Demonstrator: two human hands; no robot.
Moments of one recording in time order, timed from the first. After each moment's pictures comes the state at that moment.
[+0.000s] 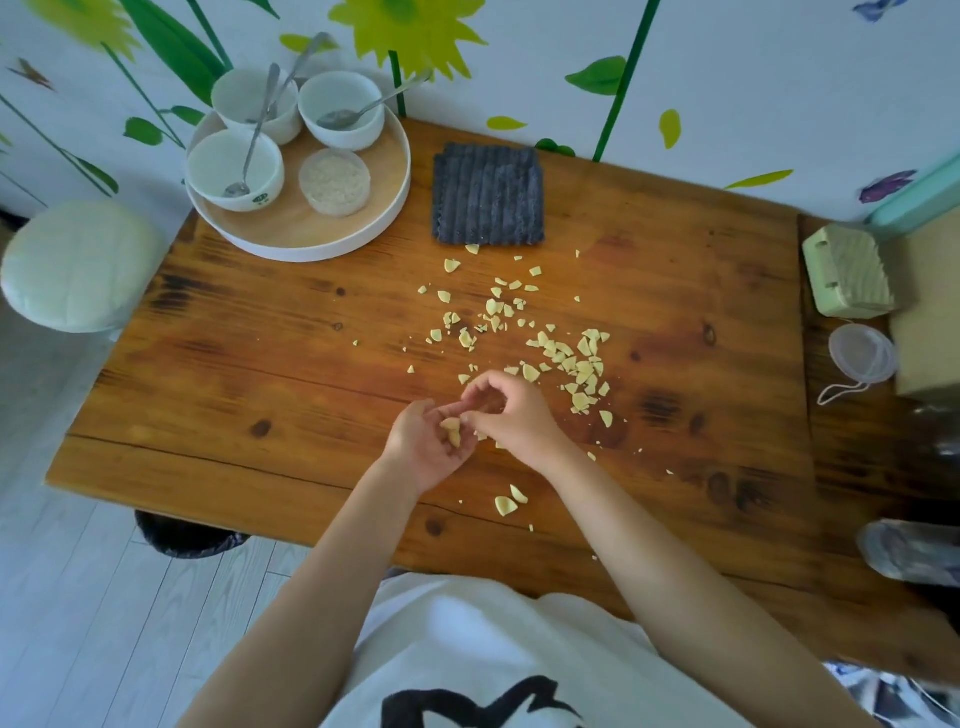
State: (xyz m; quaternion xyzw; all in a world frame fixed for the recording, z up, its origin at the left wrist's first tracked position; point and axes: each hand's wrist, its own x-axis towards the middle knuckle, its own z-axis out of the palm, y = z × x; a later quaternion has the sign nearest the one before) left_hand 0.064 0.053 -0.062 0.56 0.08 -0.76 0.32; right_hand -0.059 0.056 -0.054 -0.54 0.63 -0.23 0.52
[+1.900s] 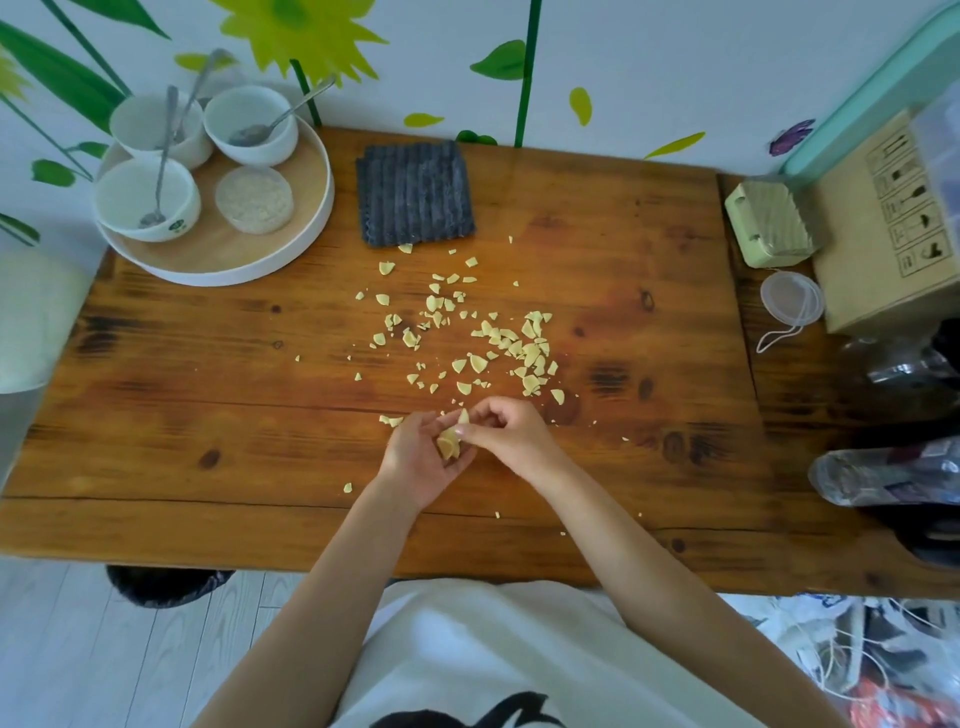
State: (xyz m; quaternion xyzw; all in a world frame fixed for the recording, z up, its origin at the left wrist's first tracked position) left_hand 0.027 0.074 -0.063 0.54 0.02 -0.80 0.28; right_hand -0.096 0.097 -0.054 -0.43 0.67 -0.26 0.55
